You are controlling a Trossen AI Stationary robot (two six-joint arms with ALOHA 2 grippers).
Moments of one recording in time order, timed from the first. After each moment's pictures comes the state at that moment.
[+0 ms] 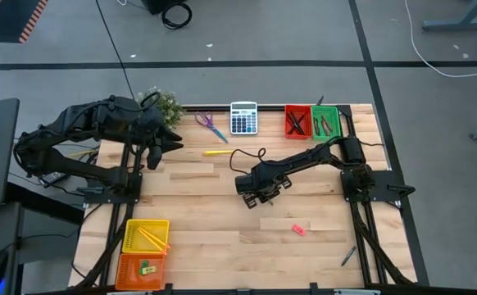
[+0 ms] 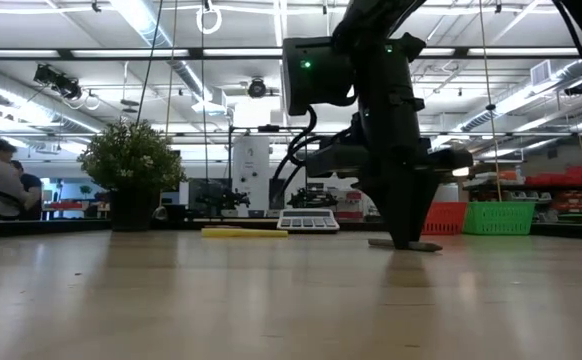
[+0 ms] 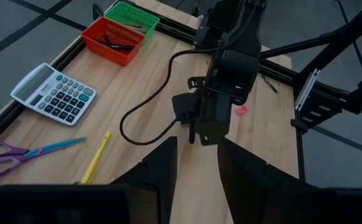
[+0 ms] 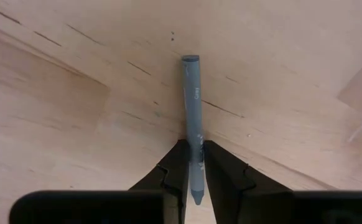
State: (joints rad) left arm 0.11 1.04 1.50 -1.01 -0.01 -0.31; right arm 0.08 2.08 1.43 -1.00 -0.04 1.20
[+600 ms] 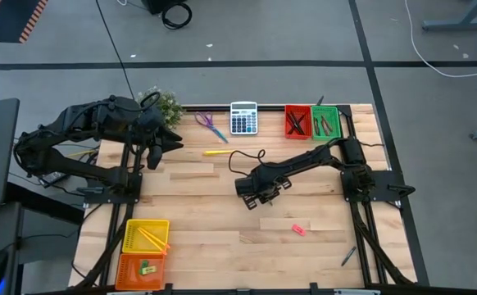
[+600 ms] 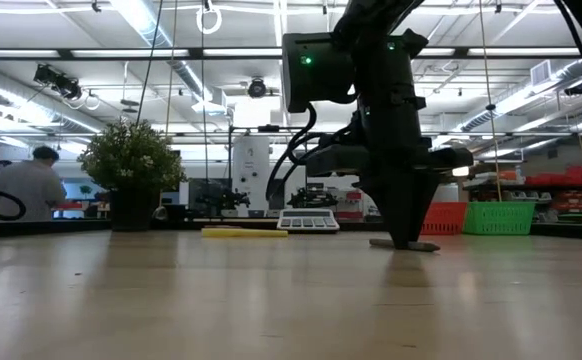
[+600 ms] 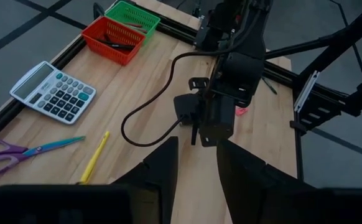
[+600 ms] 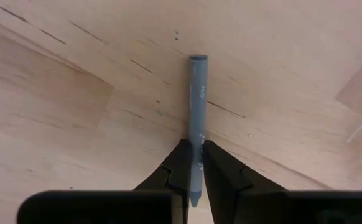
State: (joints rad) left arm 0.11 1.04 1.50 -1.01 -0.01 -0.32; right arm 0.10 2.08 1.44 -1.00 -0.01 1.21
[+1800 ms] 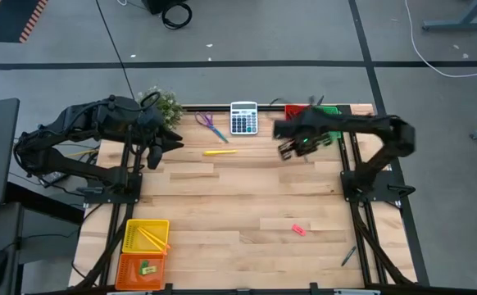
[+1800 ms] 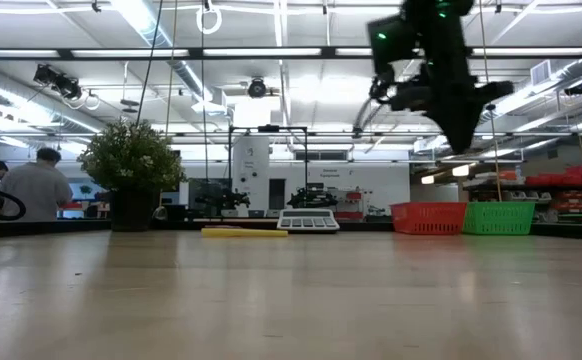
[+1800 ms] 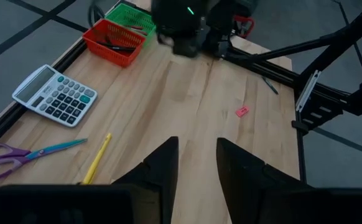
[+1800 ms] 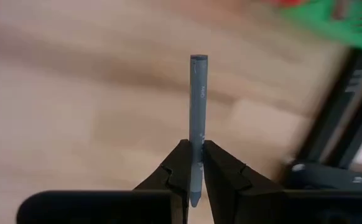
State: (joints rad) left arm 0.11 1.04 1.50 -1.01 -0.02 -0.31; right arm -0.27 1.58 1.30 -1.37 0.11 1.02
